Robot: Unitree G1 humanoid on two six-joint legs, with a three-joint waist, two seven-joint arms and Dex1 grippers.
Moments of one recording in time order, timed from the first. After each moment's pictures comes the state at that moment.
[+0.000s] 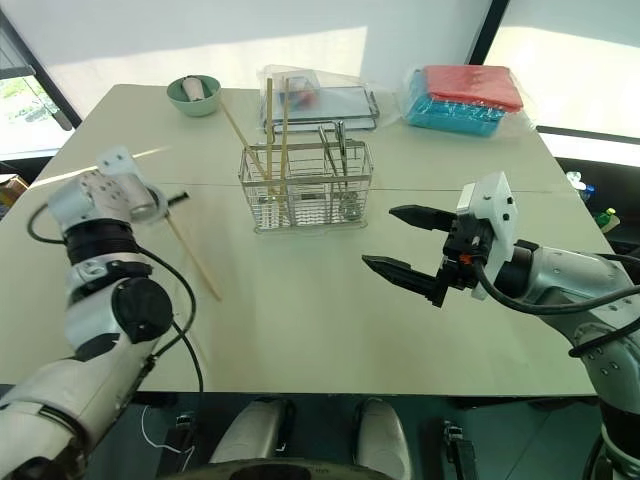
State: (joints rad) left arm -1.10 0.37 0.60 0.60 -0.11 0.93 0.21; right arm -0.16 -0.90 -0.32 -0.61 0.96 0.74 0.75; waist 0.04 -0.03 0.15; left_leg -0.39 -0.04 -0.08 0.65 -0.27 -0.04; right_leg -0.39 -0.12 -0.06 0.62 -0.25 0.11
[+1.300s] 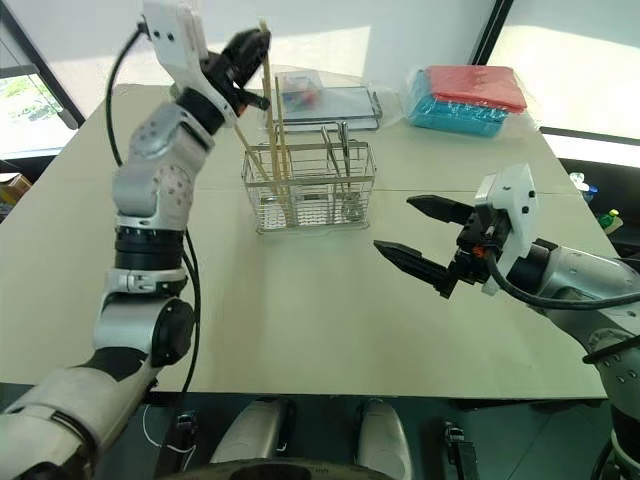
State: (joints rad) left arm -0.97 0.18 0.13 0.25 -0.34 0.32 -0.37; right arm -0.12 -0.89 -0.38 -0.65 1.01 0.76 0.62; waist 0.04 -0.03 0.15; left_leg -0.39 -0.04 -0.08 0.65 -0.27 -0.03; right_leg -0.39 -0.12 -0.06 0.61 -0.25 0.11
